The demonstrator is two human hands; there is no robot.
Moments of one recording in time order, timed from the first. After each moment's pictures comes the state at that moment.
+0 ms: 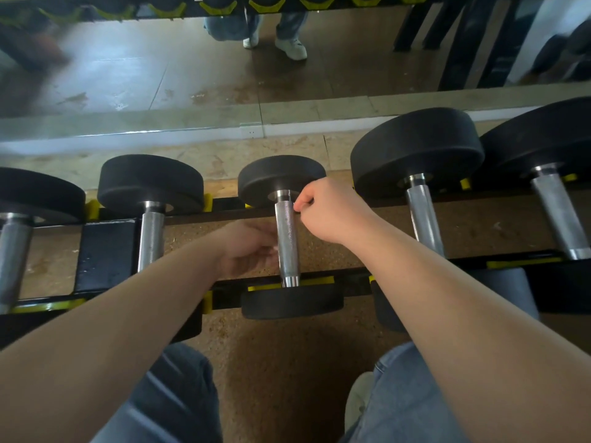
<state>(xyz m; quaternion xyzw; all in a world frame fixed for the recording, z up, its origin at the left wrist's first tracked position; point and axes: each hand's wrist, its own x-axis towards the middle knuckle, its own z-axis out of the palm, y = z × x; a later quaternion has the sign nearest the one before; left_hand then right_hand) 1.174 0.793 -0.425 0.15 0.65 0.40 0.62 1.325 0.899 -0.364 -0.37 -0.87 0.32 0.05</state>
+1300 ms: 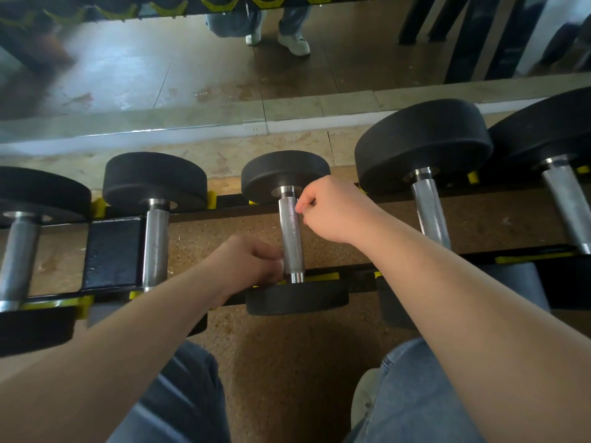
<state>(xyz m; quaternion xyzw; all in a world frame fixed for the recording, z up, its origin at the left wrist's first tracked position) 1.206 0.752 -0.393 0.28 0.81 0.23 0.47 1.327 0.897 -0.365 -0.34 -0.89 0.31 0.03</state>
